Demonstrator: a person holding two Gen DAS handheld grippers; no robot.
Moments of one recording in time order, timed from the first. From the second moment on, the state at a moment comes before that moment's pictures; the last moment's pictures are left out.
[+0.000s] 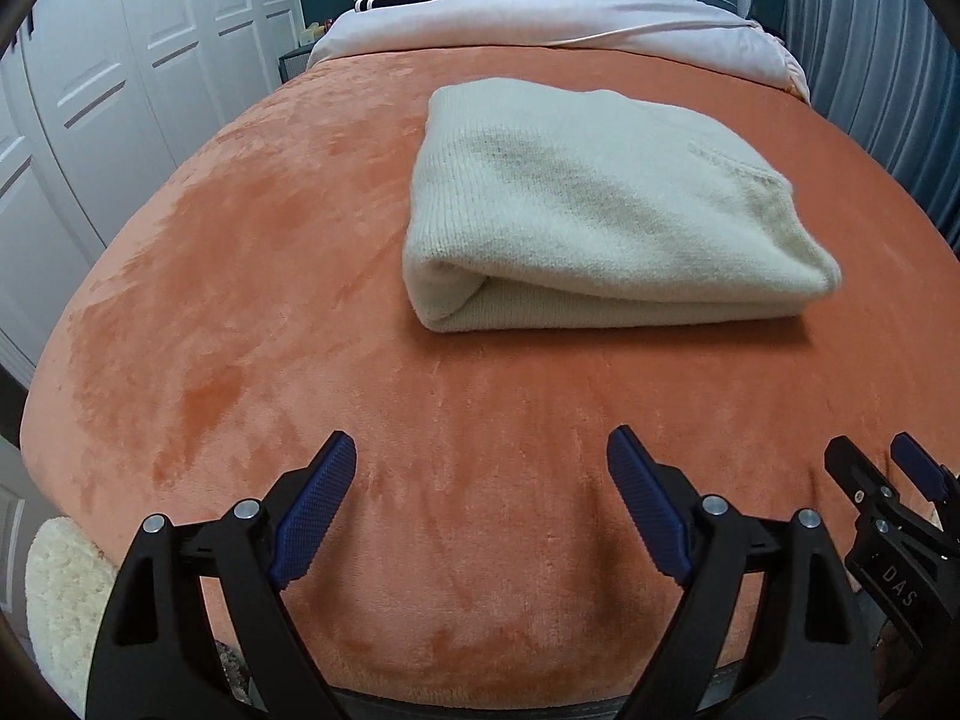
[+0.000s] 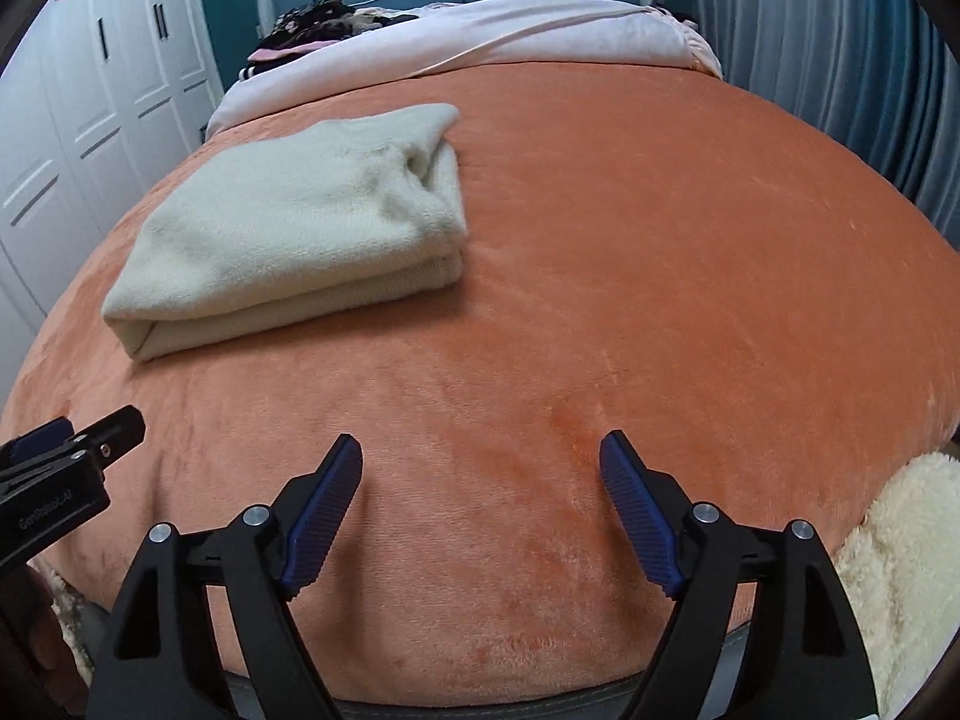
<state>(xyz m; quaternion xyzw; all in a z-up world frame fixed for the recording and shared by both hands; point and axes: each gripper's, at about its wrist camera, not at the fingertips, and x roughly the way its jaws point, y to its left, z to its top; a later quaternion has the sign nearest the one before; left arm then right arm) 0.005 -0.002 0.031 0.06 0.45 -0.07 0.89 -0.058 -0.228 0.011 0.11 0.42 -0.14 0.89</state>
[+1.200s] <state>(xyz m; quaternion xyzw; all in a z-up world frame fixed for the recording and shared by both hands) 0.003 0.008 -0.009 0.06 0.41 -0.05 0.91 -0.056 -0.204 -0.018 0.07 0.42 -0.16 0.89</state>
